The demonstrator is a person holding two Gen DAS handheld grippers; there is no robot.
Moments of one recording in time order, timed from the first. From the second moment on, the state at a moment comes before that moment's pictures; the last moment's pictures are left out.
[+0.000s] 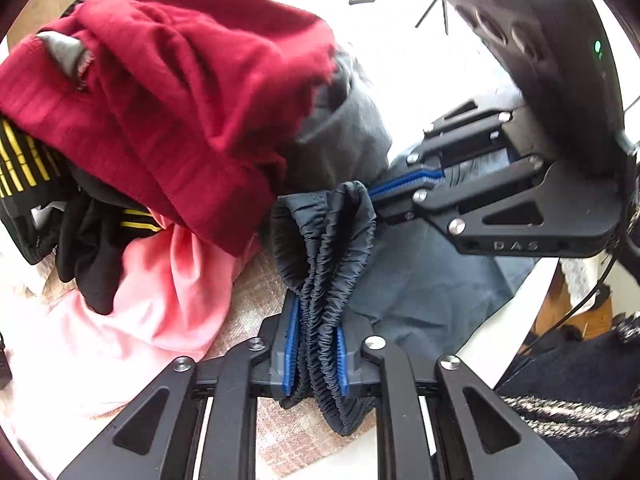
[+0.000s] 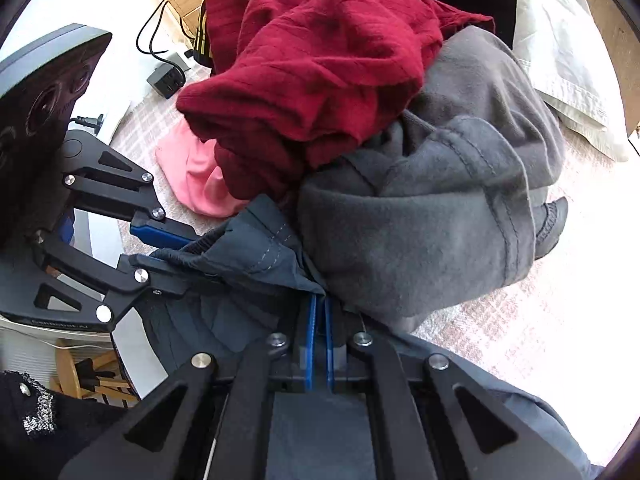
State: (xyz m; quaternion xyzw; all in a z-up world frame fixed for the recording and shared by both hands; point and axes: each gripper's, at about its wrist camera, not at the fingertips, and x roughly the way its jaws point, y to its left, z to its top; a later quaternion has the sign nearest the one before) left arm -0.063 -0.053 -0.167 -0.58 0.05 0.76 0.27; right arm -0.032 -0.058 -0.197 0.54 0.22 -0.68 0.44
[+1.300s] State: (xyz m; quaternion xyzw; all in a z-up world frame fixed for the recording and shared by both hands) left arm -0.069 -0.016 -0.047 -0.55 -0.01 0.77 0.32; right arm -0.057 0.101 -0.204 0.56 0.01 -0.78 0.28
